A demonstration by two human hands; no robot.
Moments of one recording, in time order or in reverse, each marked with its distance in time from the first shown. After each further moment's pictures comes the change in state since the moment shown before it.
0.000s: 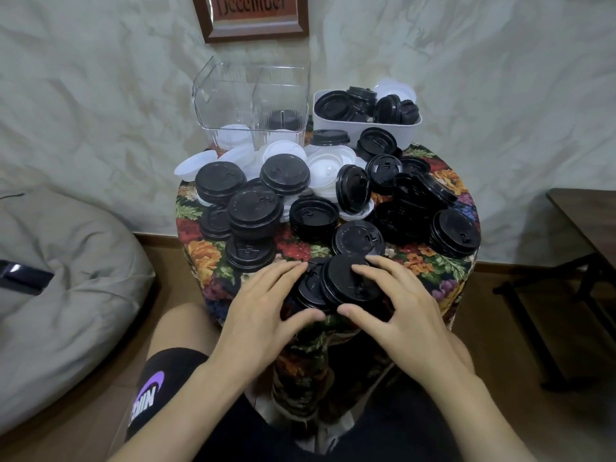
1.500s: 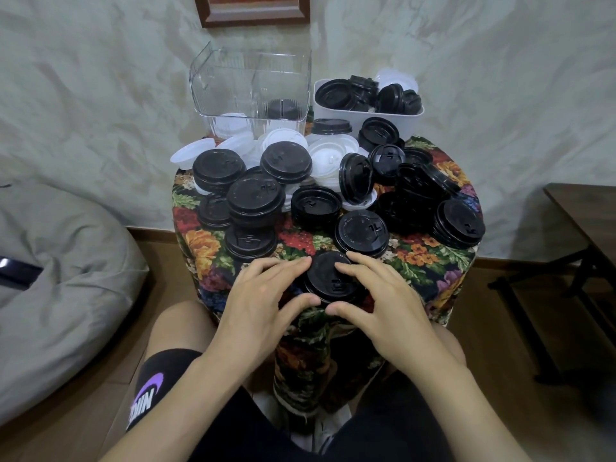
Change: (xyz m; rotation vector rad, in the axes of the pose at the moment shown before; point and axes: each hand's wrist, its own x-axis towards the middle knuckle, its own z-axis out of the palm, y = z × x) left_hand -0.002 -0.005 -0.001 -0.094 0.074 0.019; right_hand 0.008 -0.007 0.022 -0.055 -0.138 0.009
